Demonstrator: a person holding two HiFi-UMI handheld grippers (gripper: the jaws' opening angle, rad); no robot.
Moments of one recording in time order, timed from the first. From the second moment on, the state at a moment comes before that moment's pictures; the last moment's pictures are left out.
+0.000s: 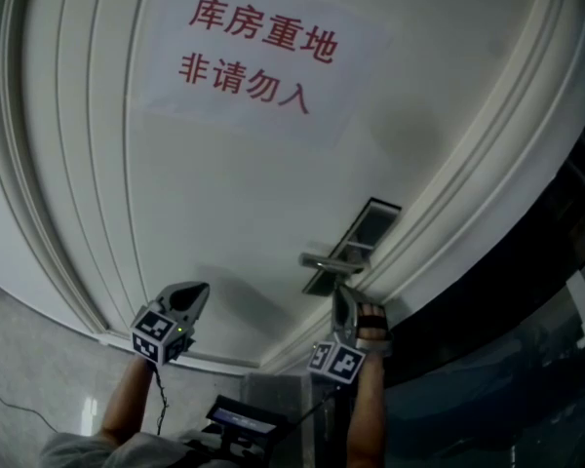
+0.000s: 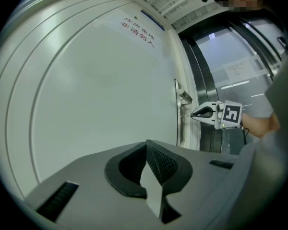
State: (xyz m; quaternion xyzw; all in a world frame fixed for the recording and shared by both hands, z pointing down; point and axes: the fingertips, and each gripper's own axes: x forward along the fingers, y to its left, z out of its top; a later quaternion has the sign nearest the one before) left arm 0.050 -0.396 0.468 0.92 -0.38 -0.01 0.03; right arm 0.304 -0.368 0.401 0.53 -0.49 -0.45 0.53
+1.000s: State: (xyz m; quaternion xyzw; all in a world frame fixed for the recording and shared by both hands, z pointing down) left arm 0.046 -0.390 0.468 0.93 -0.37 -0.01 0.03; right arm 0.304 -0.365 0.404 0.53 -0.48 -0.45 0.54
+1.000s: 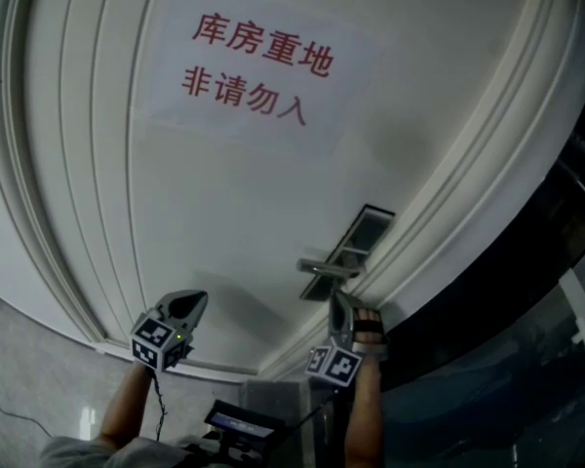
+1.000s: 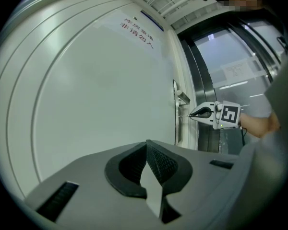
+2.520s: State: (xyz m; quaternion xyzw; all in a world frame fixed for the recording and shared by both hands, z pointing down) left arm 0.007 -0.355 0.467 0.93 -0.38 -0.01 0.02; right arm 0.260 -0.284 0.415 0.65 -0.61 -0.31 0.32
